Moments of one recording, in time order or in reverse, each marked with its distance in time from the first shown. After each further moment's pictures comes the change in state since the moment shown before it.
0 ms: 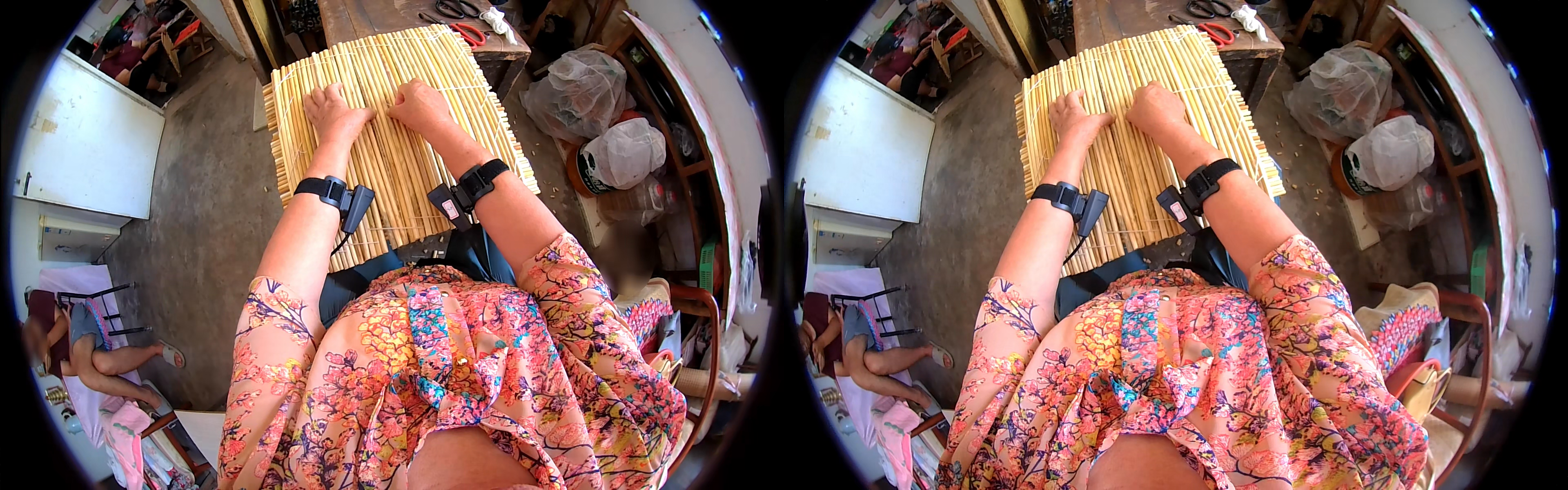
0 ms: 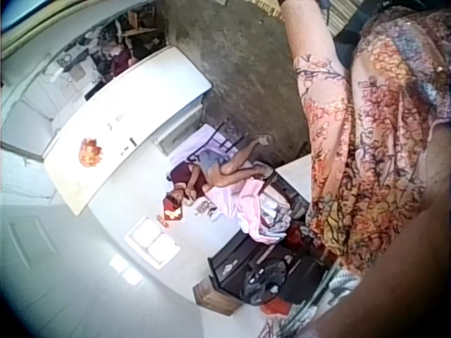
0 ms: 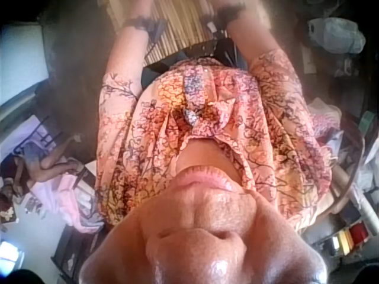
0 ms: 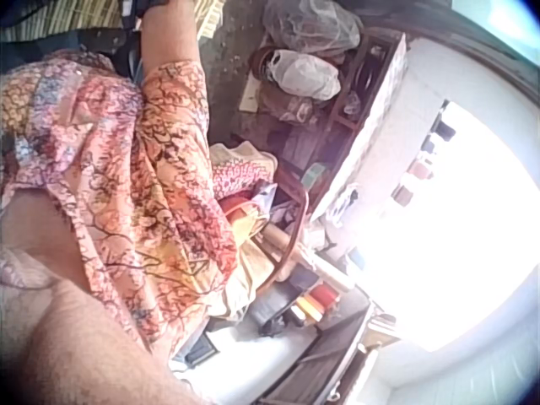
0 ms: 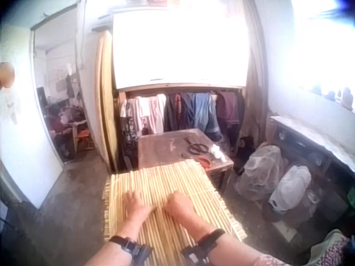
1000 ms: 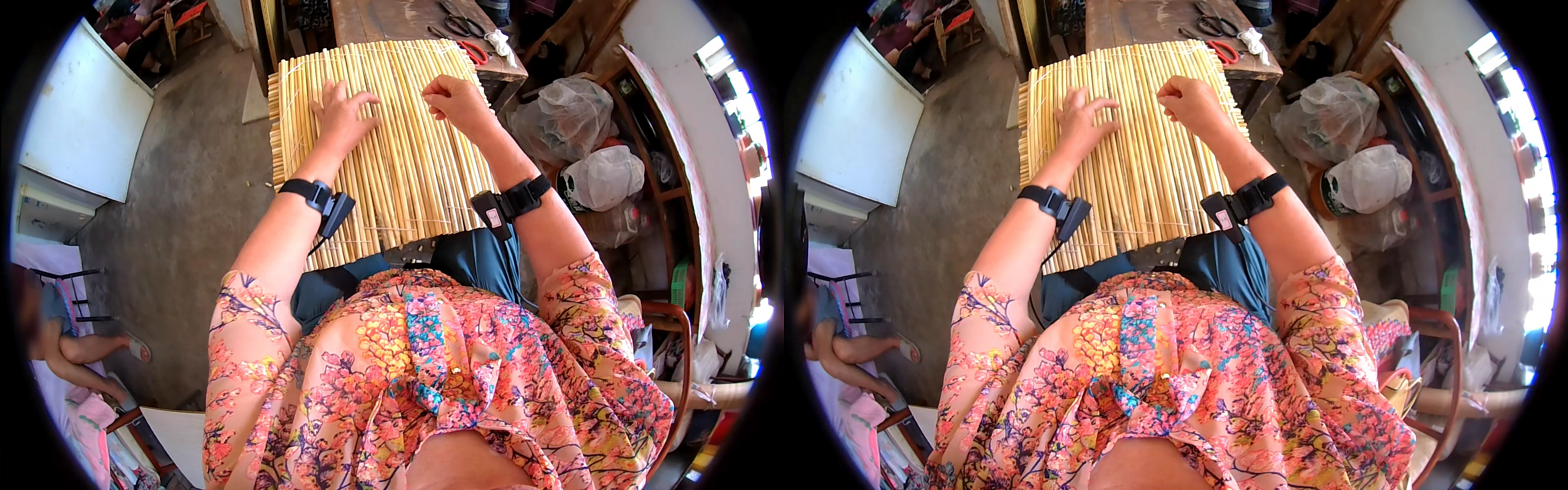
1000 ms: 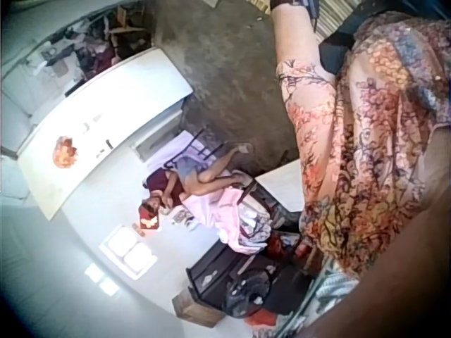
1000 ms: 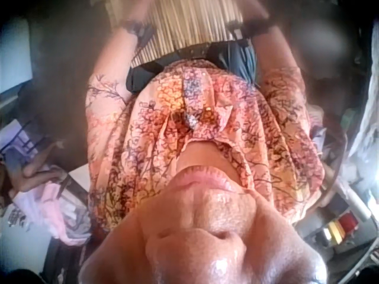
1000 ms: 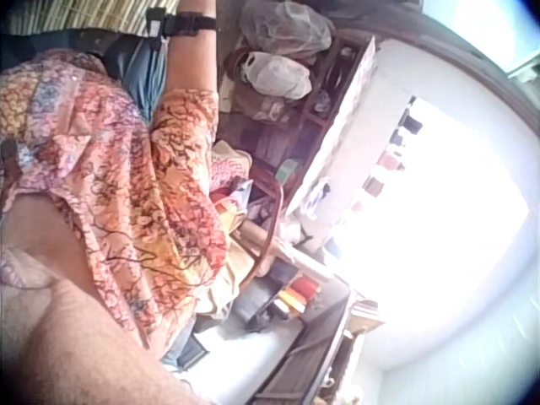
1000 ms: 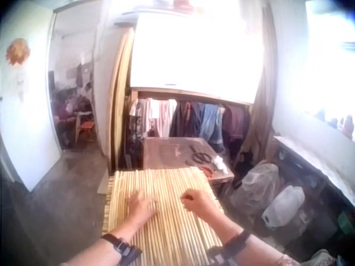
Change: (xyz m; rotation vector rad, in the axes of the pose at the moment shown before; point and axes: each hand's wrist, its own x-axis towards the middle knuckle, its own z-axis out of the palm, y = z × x) left_hand -0.016 -0.008 0.000 -0.026 0.026 0.249; right_hand -0.007 0.022 -0.063 0.573 -0.184 -0.049
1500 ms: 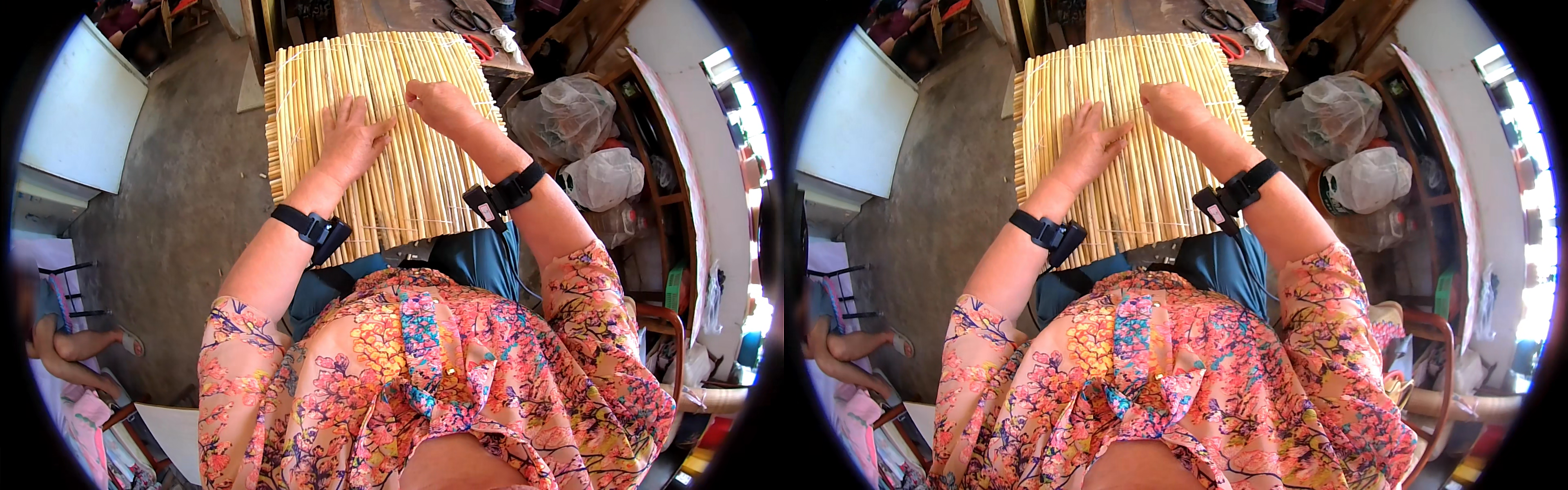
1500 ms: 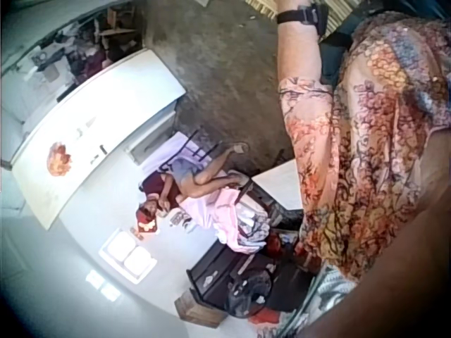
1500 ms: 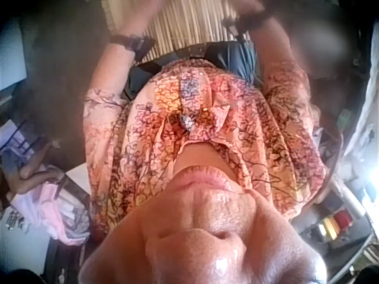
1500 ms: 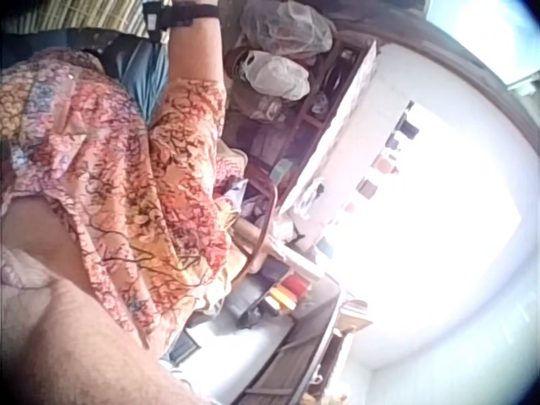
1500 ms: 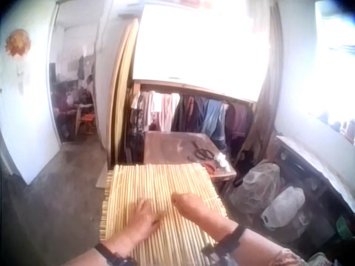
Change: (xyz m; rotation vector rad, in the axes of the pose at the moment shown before) left_hand -0.044 0.010 -0.002 0.187 -0.100 0.268; right_hand 0.009 0.000 0.022 -0.722 -0.072 -0.318
